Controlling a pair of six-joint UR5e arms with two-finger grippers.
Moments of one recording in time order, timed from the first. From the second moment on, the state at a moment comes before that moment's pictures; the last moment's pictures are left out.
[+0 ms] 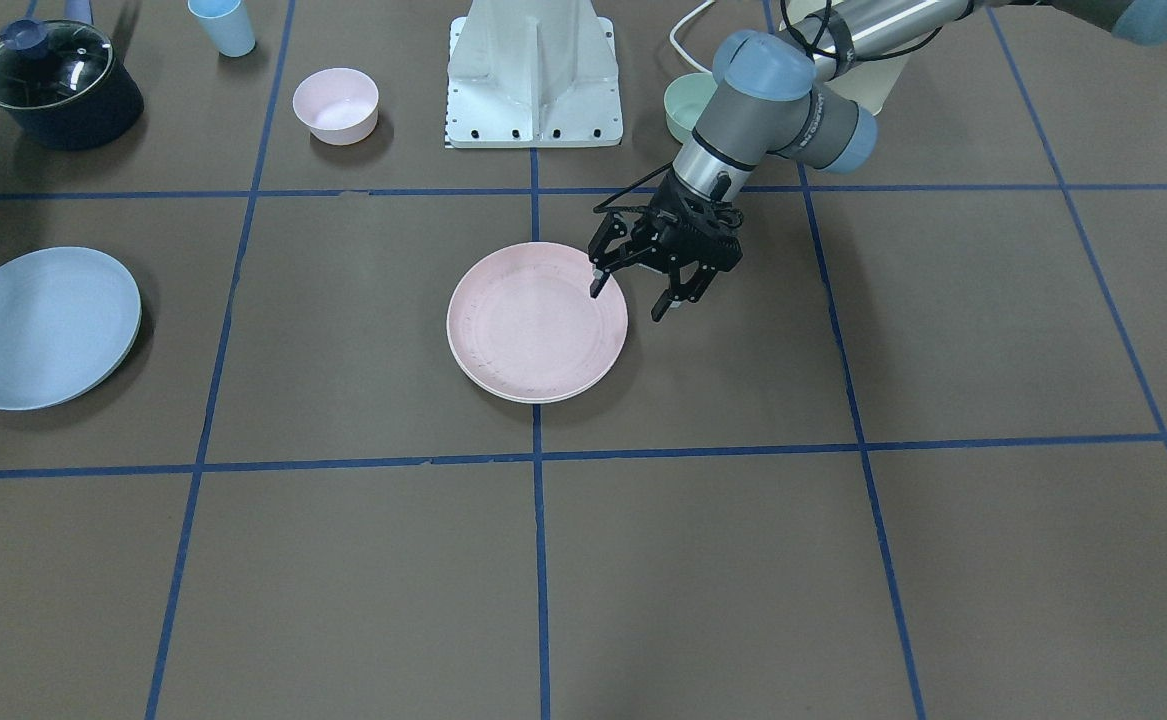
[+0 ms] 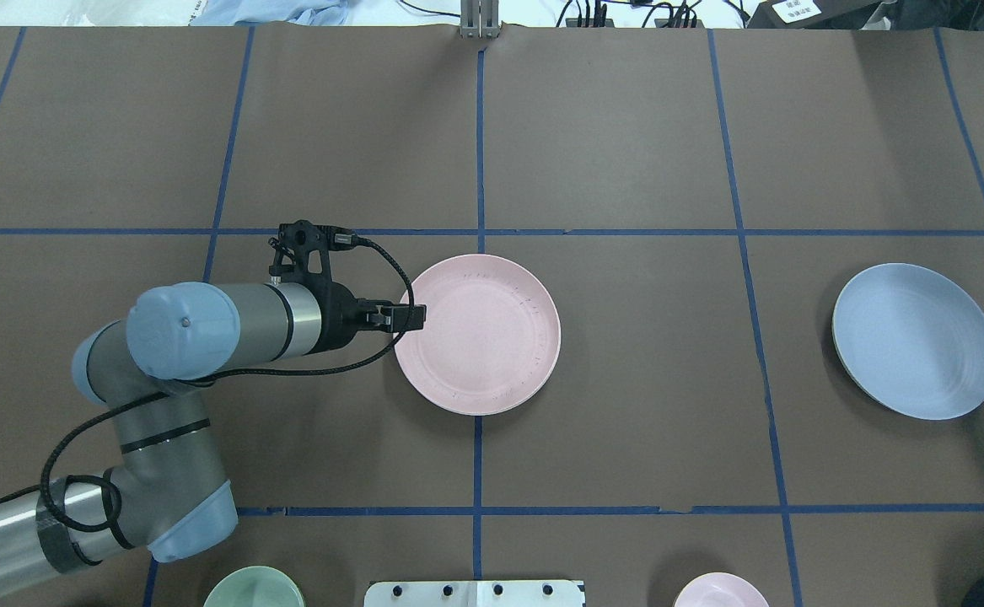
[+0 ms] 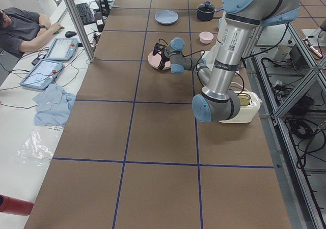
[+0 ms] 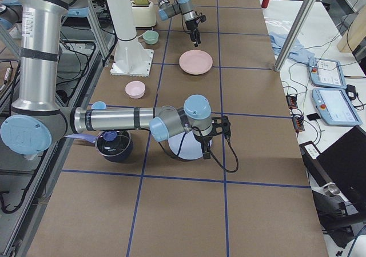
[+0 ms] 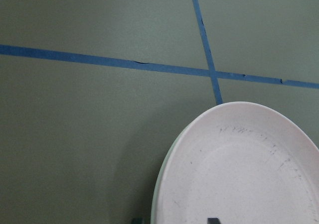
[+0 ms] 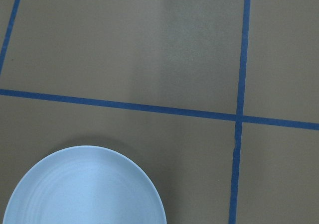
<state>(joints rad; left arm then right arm) -0.49 -1.98 -1.74 -2.28 -1.66 -1.12 1.44 -1.71 1.76 -1.21 2.35 0.30</state>
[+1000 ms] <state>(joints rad) -0.85 -1.81 -1.96 -2.02 -1.99 -0.57 1.18 -1.92 1.72 -0.73 2.12 0.69</state>
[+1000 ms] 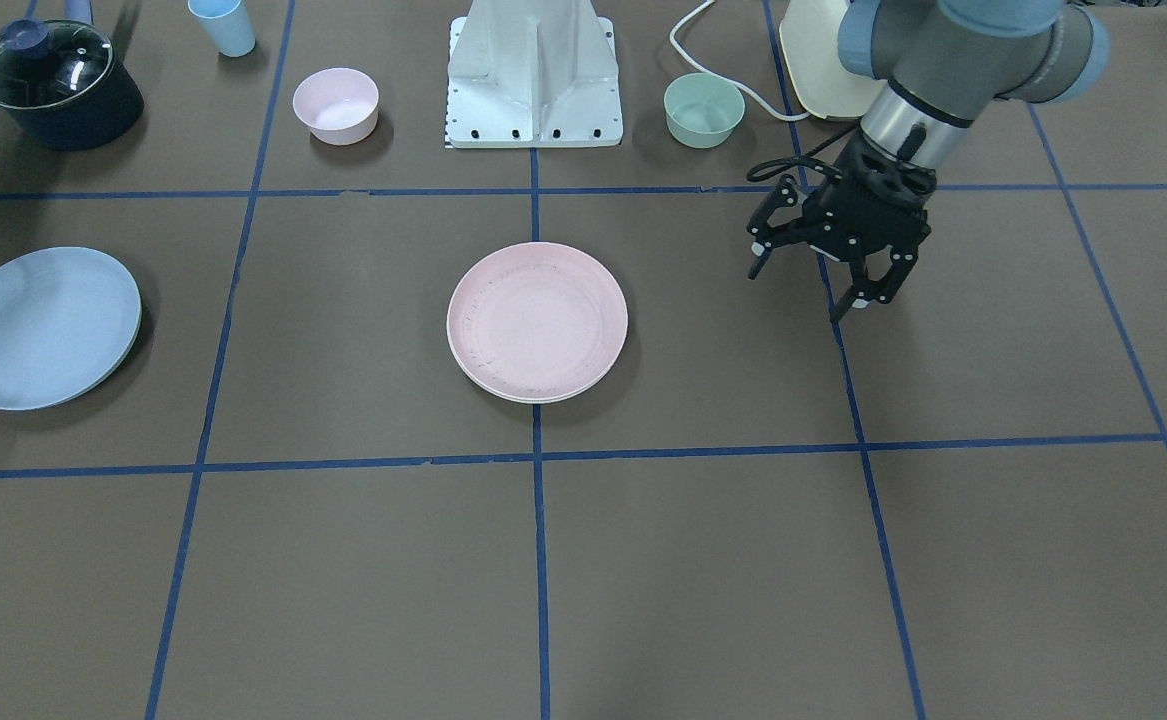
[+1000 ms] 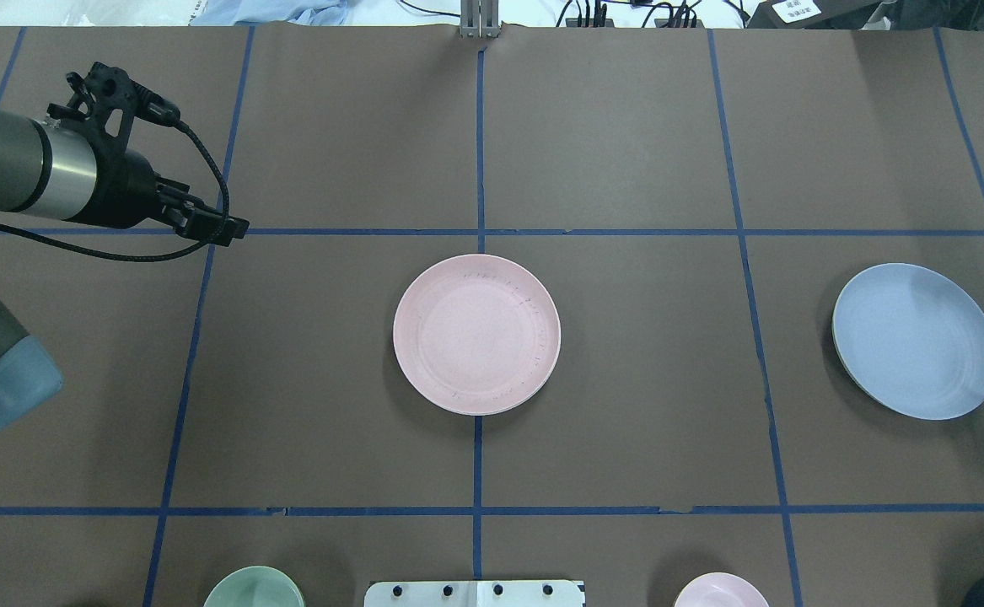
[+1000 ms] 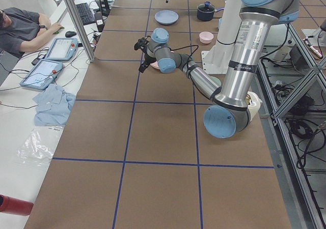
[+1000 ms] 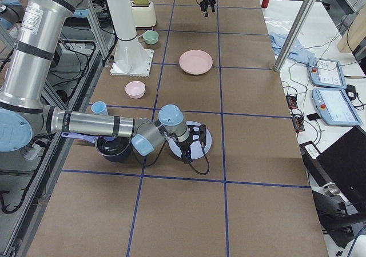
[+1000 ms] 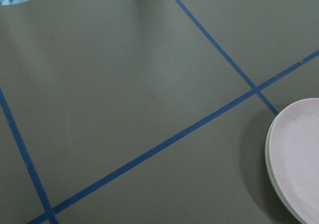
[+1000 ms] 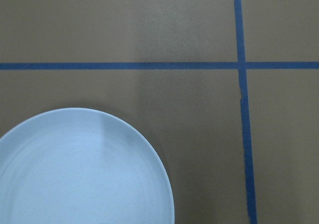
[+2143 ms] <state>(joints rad) -0.85 -1.81 -1.96 -2.02 -1.99 -0.58 0.97 -1.87 1.58 -0.58 1.99 0.89</state>
